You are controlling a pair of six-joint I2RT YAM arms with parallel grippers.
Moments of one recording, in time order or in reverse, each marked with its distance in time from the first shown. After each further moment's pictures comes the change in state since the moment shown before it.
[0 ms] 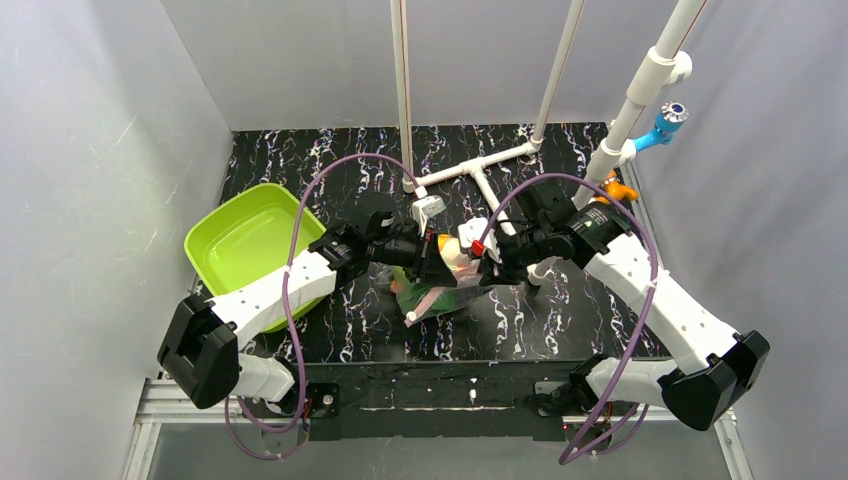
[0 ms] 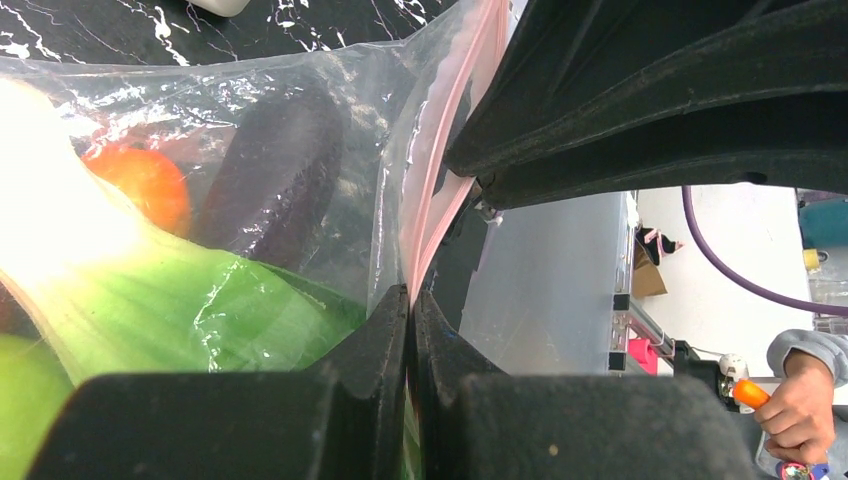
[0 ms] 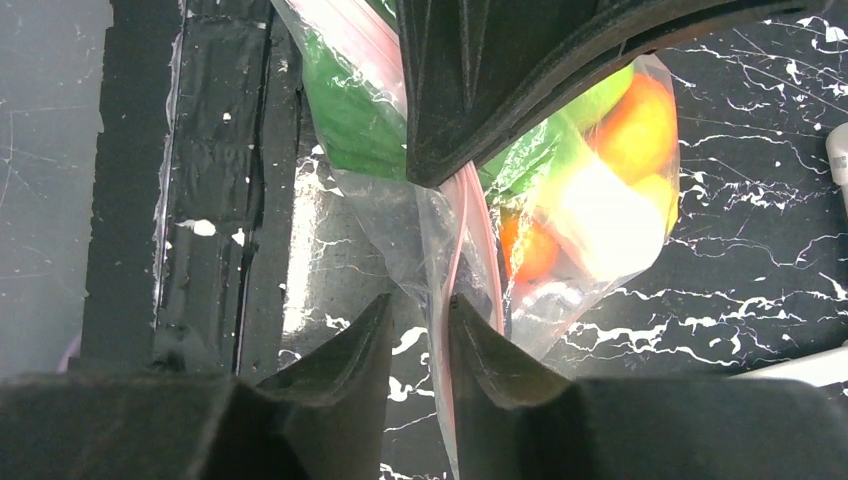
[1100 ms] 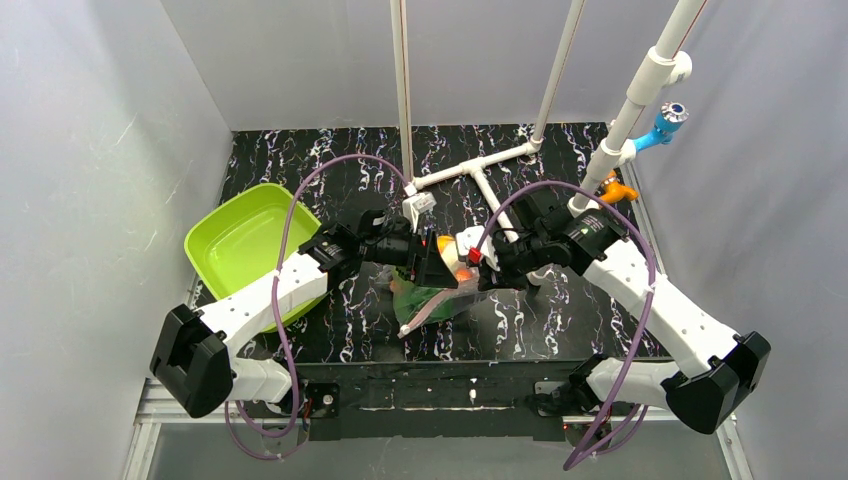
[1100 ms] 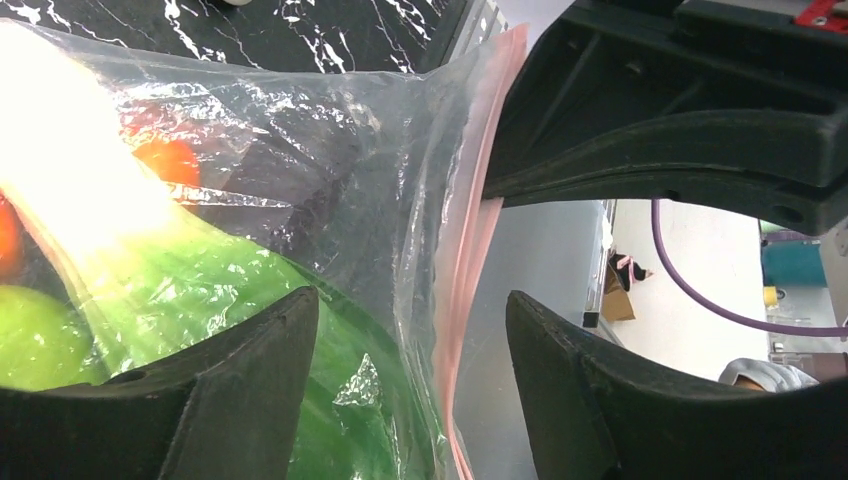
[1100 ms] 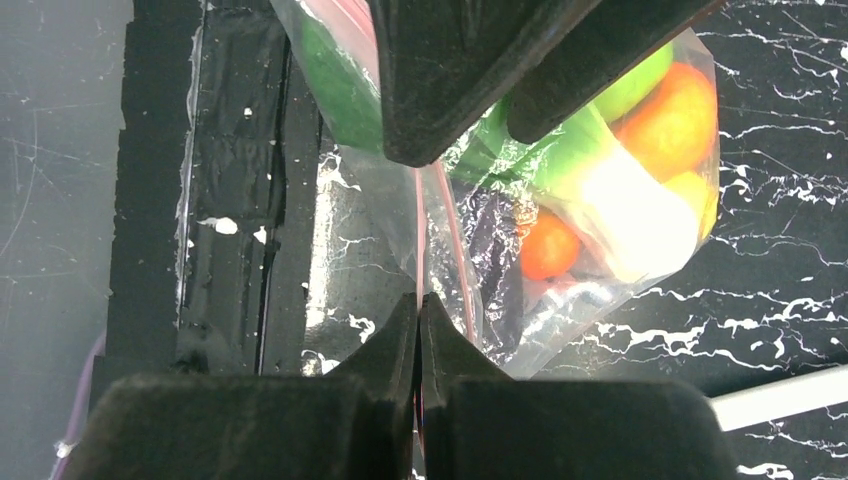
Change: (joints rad) left arm 0.021 -0.053 -0.002 -0.048 -0.011 -0.079; right arm 0.032 -0.019 -0.053 0.018 0.020 0.040
